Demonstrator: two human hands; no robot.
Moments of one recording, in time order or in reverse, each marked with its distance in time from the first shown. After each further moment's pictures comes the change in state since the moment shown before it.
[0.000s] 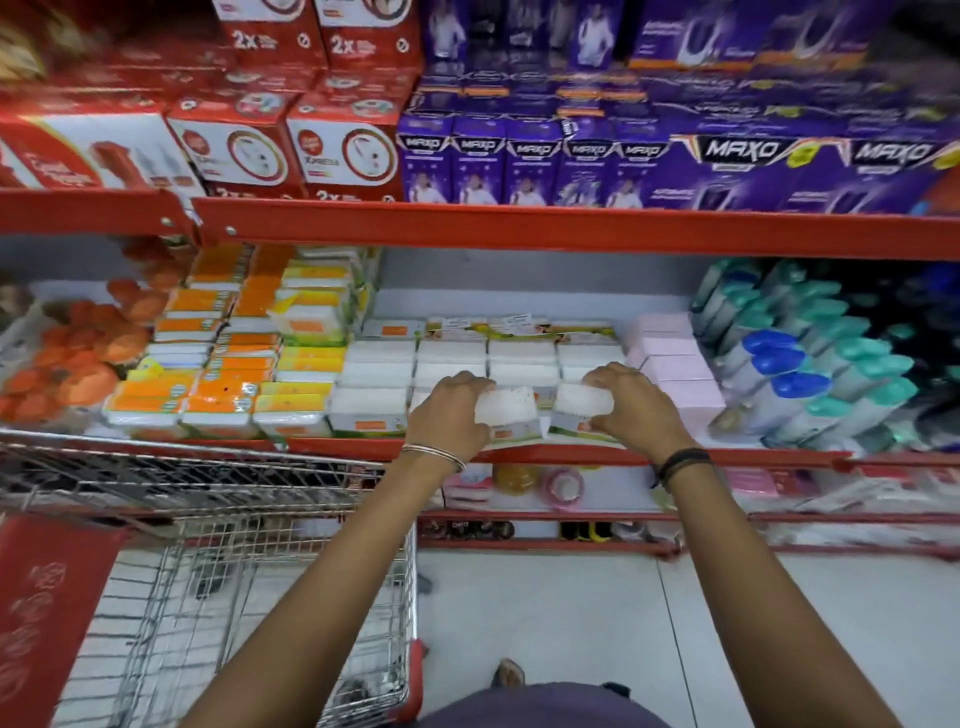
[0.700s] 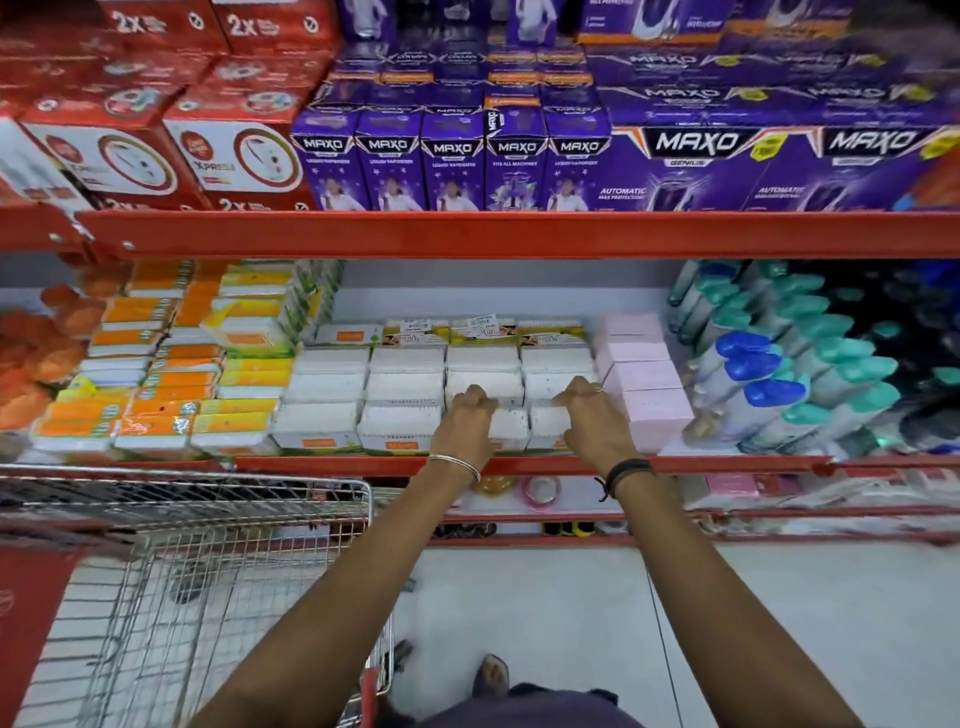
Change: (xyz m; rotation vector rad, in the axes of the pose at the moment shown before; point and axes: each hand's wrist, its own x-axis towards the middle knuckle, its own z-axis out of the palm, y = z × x) left_hand 0.072 0.022 0.095 0.117 -0.013 0.056; right_hand 0.038 0.046 0.036 -0.132 -0.073 0.077
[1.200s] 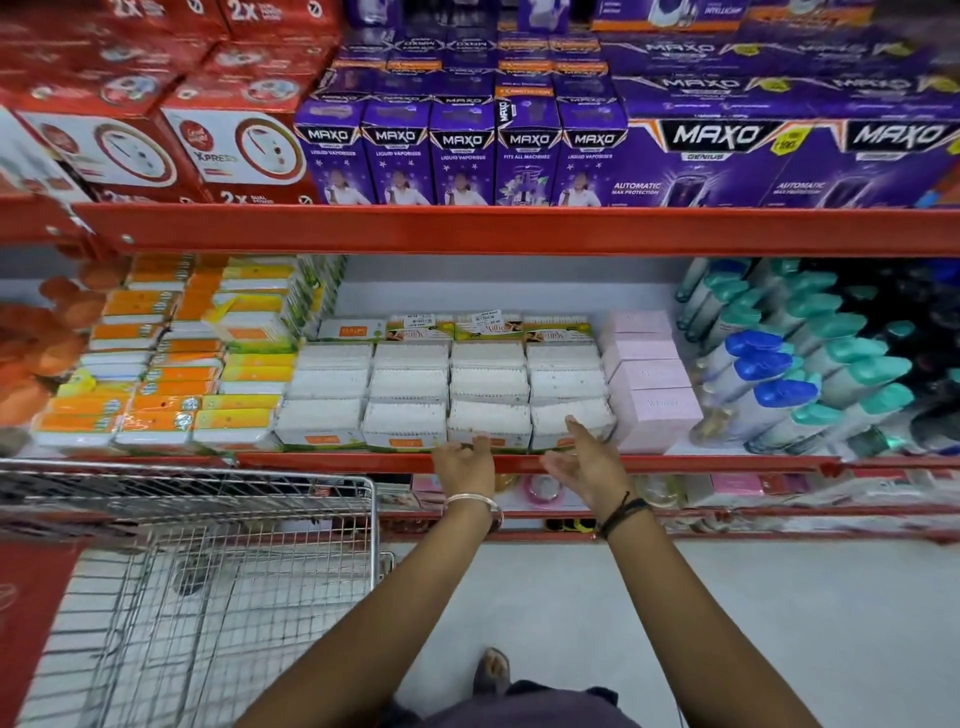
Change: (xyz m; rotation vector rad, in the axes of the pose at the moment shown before) left_hand -0.025 0.016 0.037 -1.258 0.364 -0.936; right_hand -0.023 -0.012 0.035 1.566 -0.076 0.863
